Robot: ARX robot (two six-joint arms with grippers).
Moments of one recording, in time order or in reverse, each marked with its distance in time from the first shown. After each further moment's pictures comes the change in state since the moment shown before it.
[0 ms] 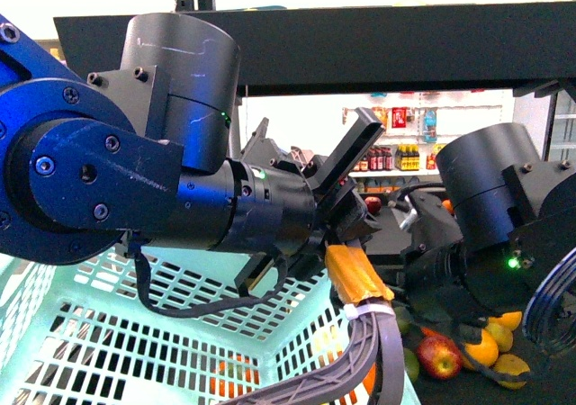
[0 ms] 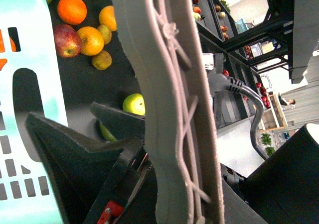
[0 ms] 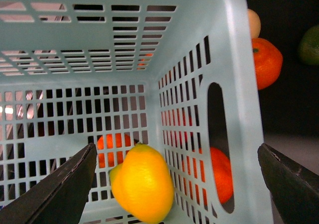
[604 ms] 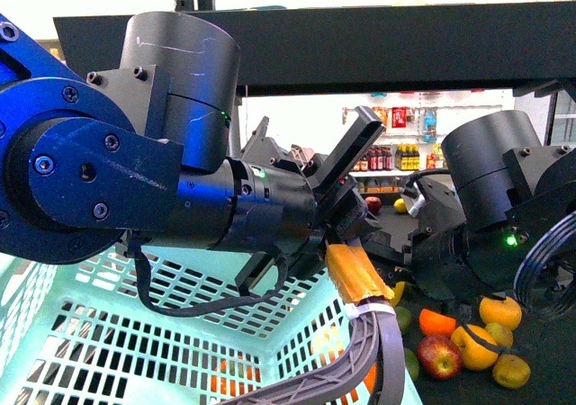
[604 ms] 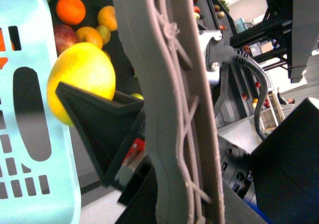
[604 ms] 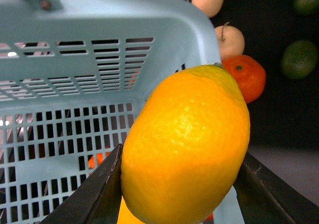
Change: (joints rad) left arm 0.000 0.000 0.000 0.000 0.001 0.002; right arm -0.024 0.028 0.071 -0.035 -0.006 0.011
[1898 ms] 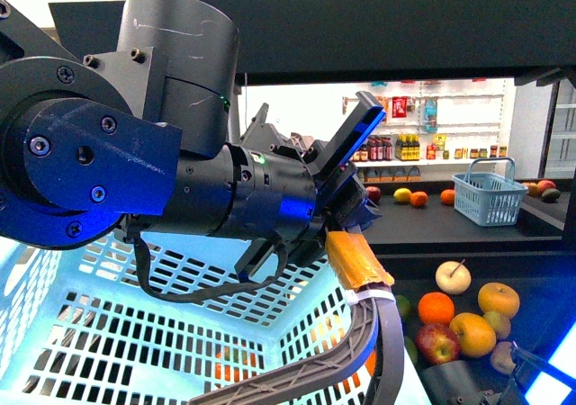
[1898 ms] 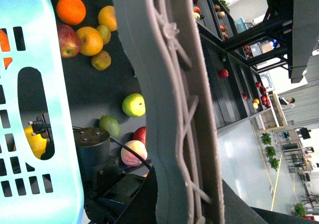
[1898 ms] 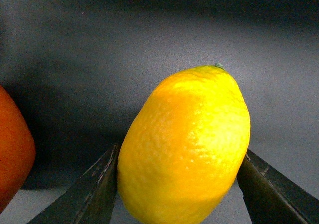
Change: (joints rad) left arm 0.000 0.000 0.000 0.000 -0.001 0.000; right arm -0.055 0.750 0.240 0.069 0.201 -0.286
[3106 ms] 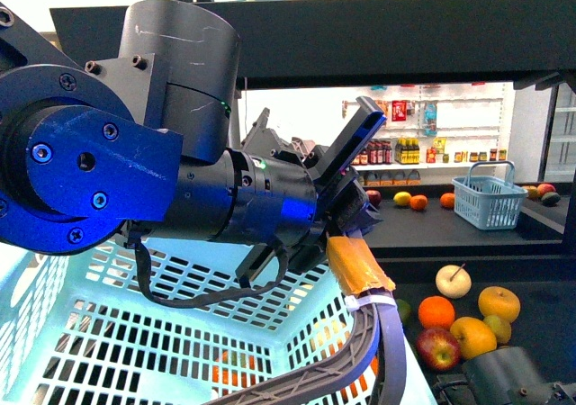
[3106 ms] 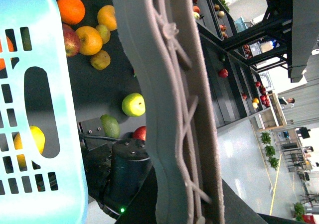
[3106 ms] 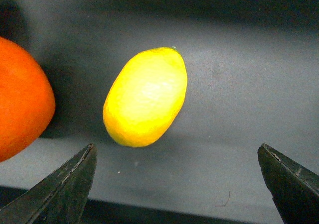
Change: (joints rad) left arm 0.000 0.000 0.000 0.000 0.001 0.000; right arm -0.054 -0.221 -0.270 0.095 -0.045 -0.034
